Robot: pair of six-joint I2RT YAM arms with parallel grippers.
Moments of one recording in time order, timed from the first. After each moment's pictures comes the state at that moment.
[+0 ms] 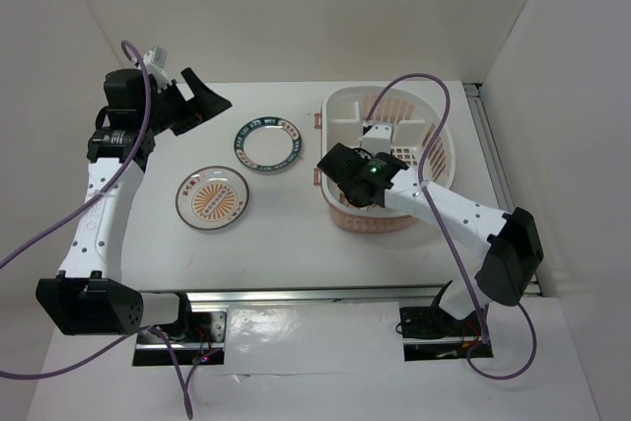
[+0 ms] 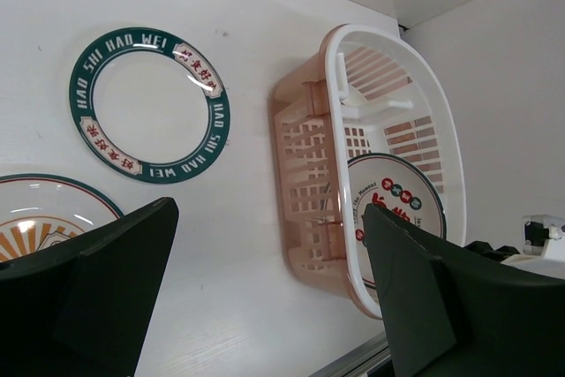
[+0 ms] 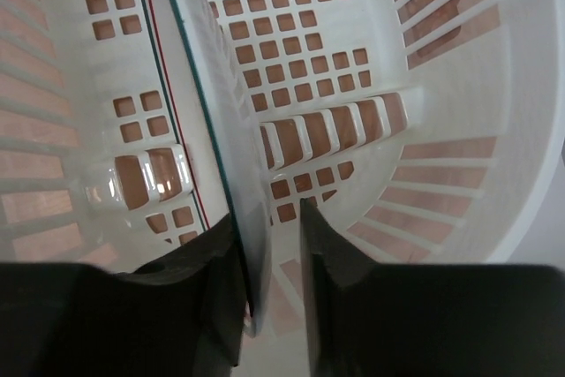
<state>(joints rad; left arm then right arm) 0.04 1.29 1.41 -0.52 0.45 -0.56 0.84 1.50 1.30 -1.00 0.90 0.87</state>
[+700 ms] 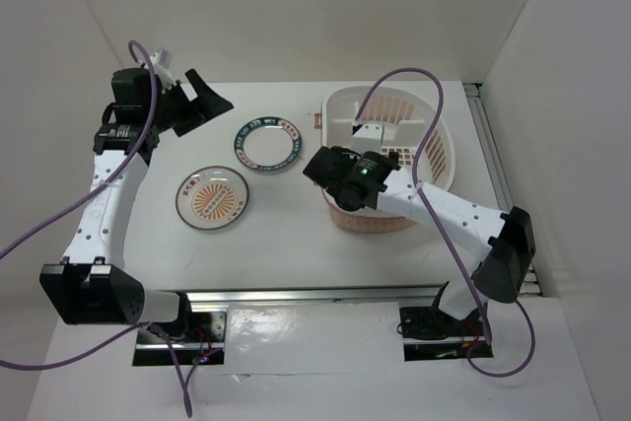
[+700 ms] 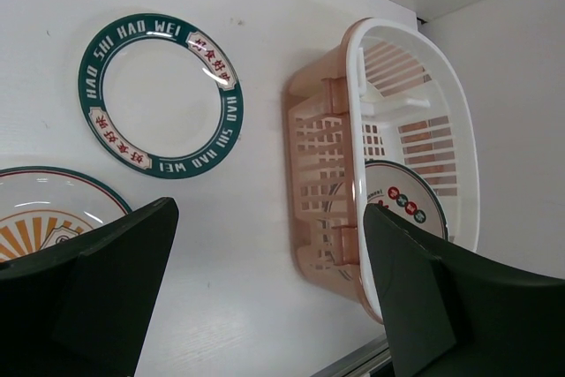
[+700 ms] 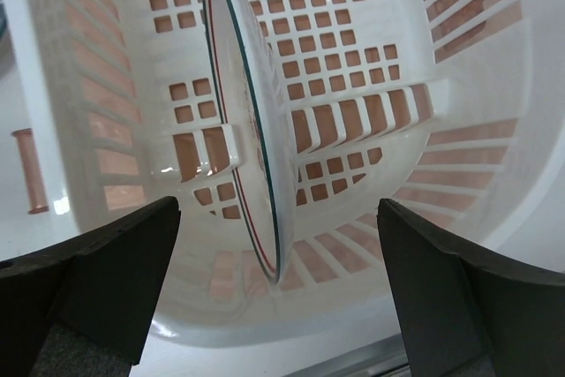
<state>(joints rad) 0.04 1.34 1.42 -0.52 0.44 -0.55 0.94 1.54 1.42 -1.12 0.91 0.97</state>
